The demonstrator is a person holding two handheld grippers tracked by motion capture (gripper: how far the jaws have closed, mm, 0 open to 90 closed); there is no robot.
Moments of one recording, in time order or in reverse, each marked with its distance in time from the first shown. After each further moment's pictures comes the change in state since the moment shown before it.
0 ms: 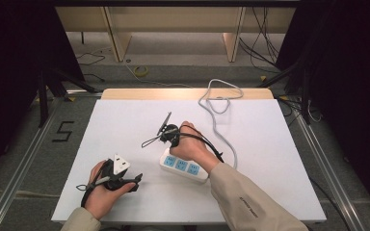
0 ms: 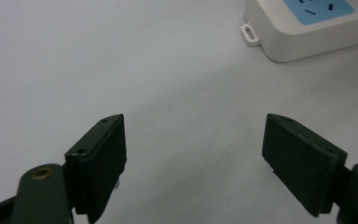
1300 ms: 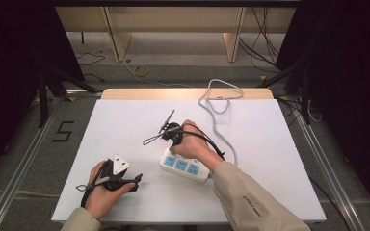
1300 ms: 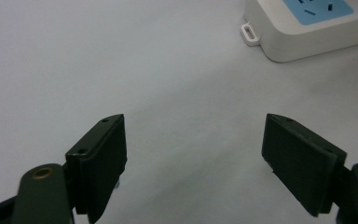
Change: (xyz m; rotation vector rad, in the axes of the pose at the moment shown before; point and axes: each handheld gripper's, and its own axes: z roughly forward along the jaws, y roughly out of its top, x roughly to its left) left arm 0.000 -0.001 -0.001 0.000 -0.001 -0.006; right arm -0.007 -0.003 -0.004 -0.040 0.050 -0.010
